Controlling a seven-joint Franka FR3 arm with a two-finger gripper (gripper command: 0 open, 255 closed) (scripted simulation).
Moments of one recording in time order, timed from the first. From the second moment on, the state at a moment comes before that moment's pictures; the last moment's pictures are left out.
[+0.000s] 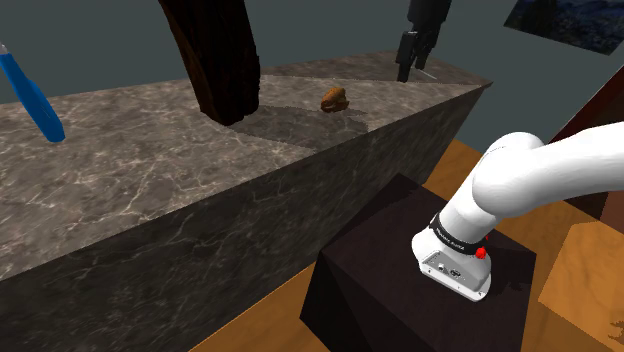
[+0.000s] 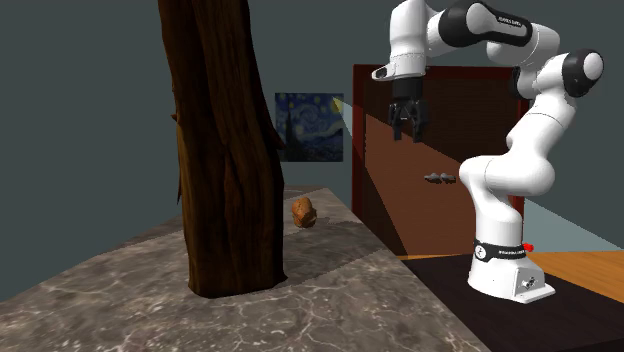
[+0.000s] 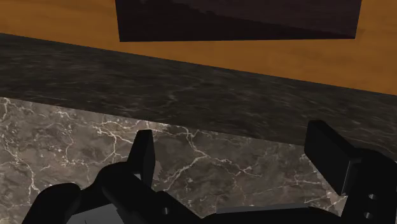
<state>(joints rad) 0.01 -0.78 0.00 -2.35 -0.12 1.48 -0.01</state>
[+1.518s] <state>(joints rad) 0.07 0.03 -0.30 -1.91 -0.08 1.77 -0.82</state>
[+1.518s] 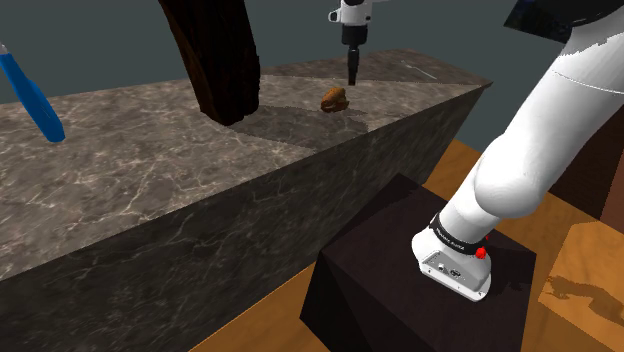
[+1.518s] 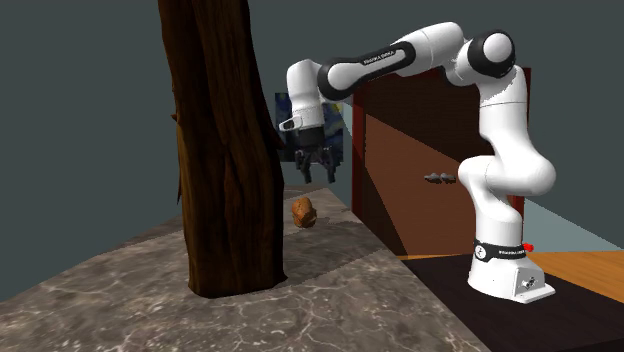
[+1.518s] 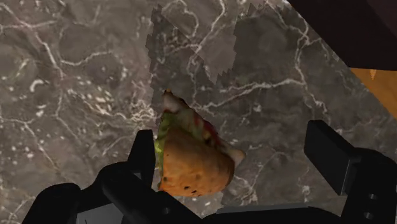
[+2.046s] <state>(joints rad) 0.05 0.20 -0.30 -1.82 -0.03 1.81 -0.93</state>
